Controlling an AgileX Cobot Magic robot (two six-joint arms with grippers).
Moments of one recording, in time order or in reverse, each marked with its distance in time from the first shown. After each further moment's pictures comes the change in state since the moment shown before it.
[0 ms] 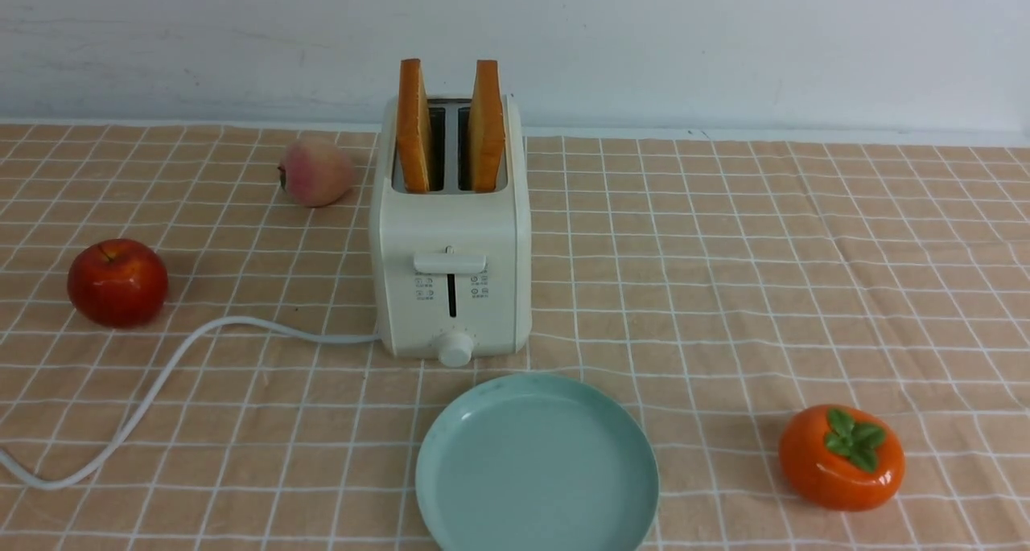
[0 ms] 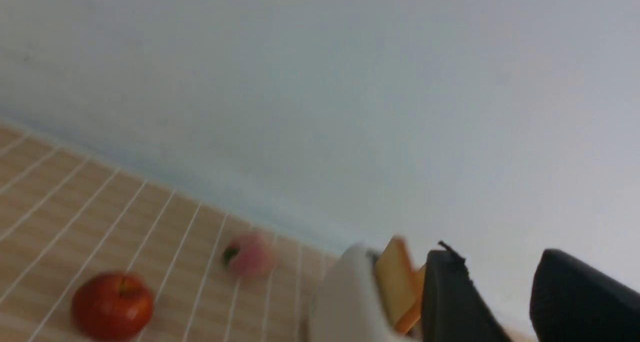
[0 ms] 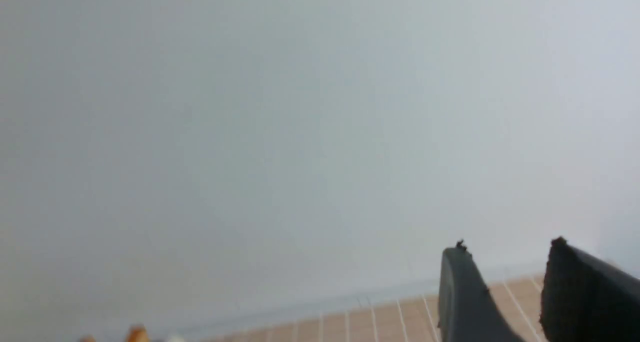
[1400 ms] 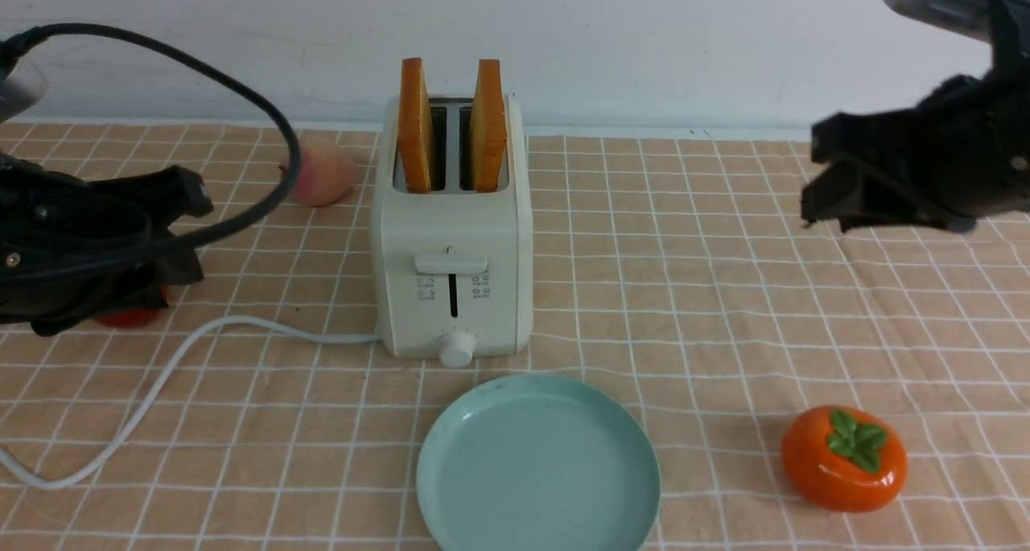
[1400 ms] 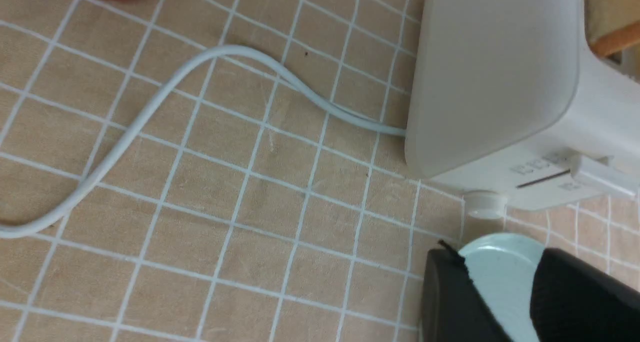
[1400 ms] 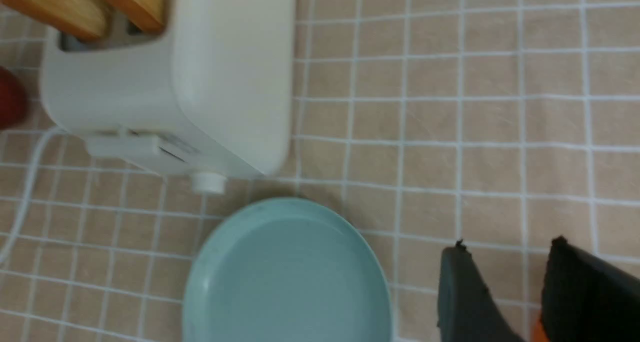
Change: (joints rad) right arm 0.229 0.755 -0.252 0.398 0.244 -0.209; left arm -0.099 0.581 -0.092 -0.160 0.218 0.096
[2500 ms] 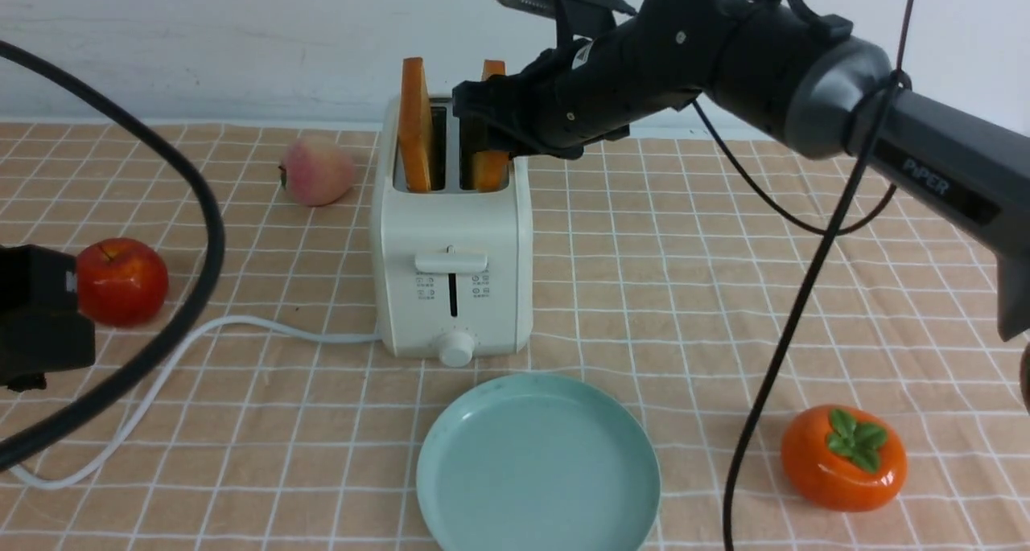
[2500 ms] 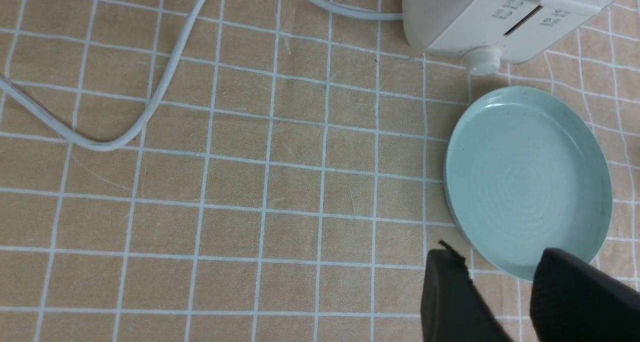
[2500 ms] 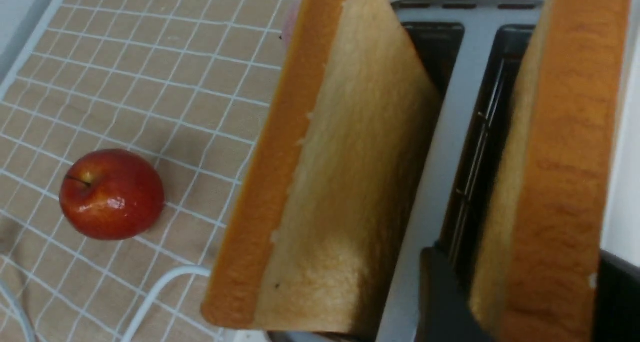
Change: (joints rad) right arm 0.218 0.765 -0.729 0.090 -0.183 -0.078; left arm 0.000 -0.240 -0.051 -0.002 0.358 0.153
